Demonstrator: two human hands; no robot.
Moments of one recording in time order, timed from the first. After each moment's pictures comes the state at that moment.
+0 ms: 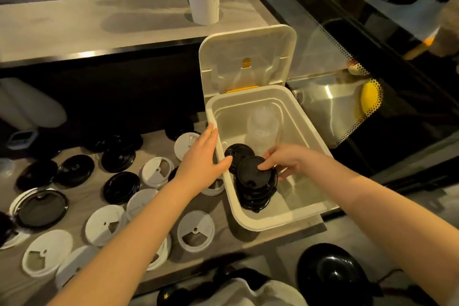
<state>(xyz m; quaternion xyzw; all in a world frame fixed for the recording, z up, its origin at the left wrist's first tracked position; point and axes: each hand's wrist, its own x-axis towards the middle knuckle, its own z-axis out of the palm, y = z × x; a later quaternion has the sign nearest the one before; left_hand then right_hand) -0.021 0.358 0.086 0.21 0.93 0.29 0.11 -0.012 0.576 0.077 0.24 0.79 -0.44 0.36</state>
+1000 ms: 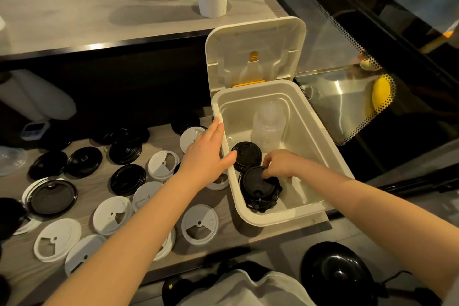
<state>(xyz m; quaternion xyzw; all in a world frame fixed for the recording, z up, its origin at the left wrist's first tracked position) -0.018 0.360 0.092 0.21 0.95 0.21 0.09 -0.007 0.559 0.056 0.10 0.92 -0.17 0.35</state>
